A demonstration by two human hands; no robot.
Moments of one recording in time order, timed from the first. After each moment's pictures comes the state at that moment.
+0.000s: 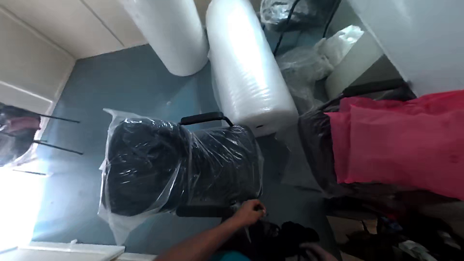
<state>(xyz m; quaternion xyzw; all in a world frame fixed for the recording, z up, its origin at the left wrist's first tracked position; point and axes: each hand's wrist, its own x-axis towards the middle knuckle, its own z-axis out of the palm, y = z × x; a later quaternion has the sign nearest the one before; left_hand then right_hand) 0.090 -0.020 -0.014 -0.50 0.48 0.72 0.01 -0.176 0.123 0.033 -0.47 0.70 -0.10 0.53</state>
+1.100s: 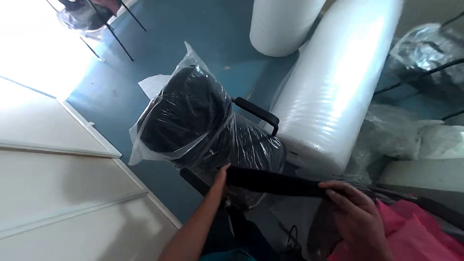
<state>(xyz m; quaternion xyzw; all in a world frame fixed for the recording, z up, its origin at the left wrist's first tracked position) 0.180 -0.084 -0.030 -0.65 -0.21 0.53 -0.50 -0.085 -0.220 0.145 -0.58 0.36 -0.32 0.66</state>
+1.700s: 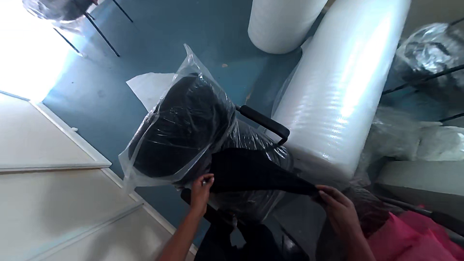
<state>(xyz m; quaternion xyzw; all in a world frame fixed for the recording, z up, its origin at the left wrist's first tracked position) 0.291 -0.043 -0.018 -0.77 0.00 0.42 -0.47 -0.057 -0.265 0.014 -0.49 0.58 -0.23 0.60</state>
